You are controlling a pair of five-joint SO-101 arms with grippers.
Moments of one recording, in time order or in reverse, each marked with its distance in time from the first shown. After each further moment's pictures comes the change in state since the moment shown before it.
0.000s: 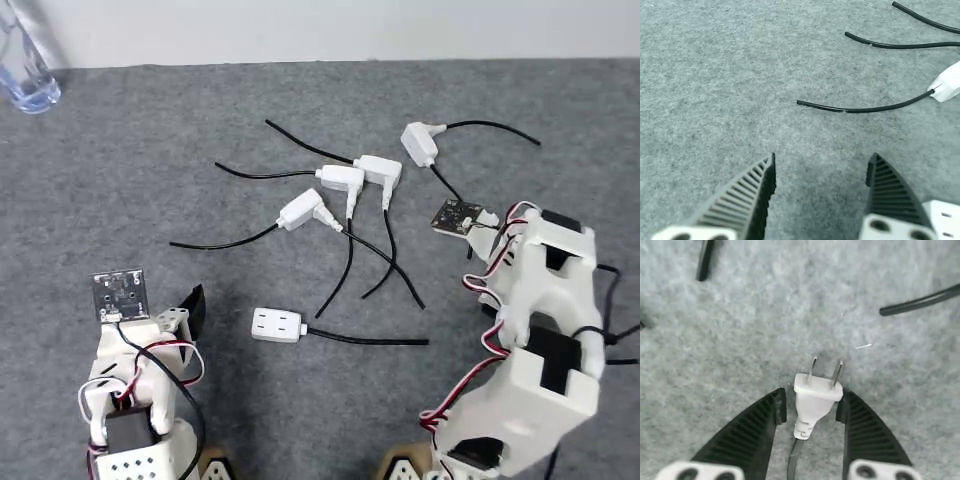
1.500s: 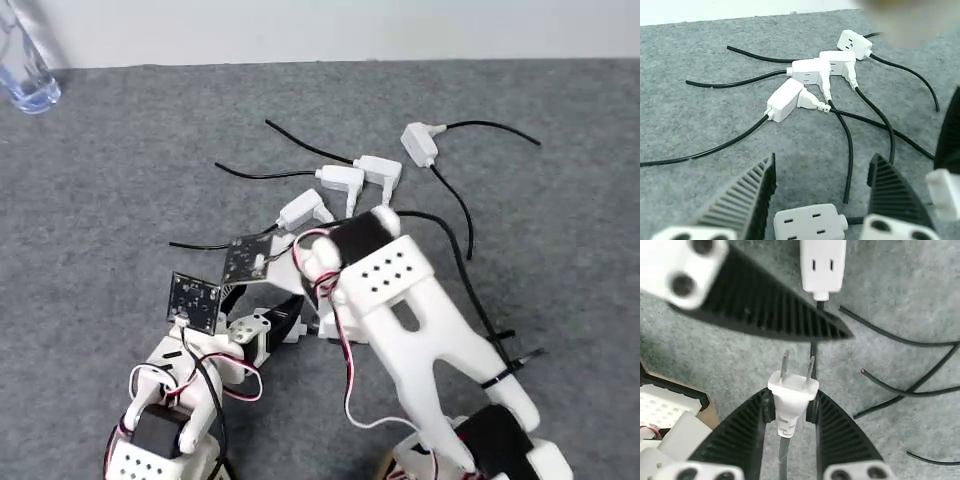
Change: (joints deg) left arm 31.9 -0.1 0.0 -8.7 8.3; right arm -56.2 -26.1 -4.7 30.7 -28.6
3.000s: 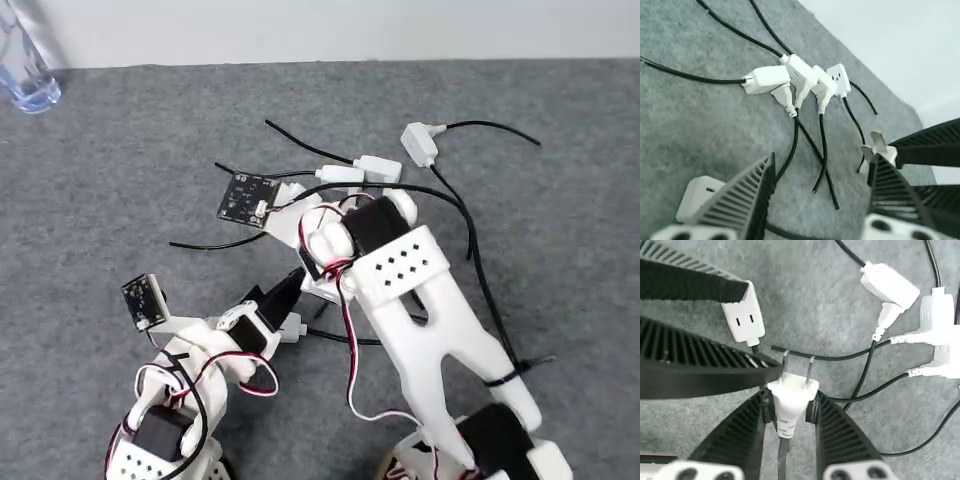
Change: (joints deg) left arm 3.8 -0.1 -0.1 0.1 45.0; right arm 2.7 0.0 -9.5 -6.9 -9.6
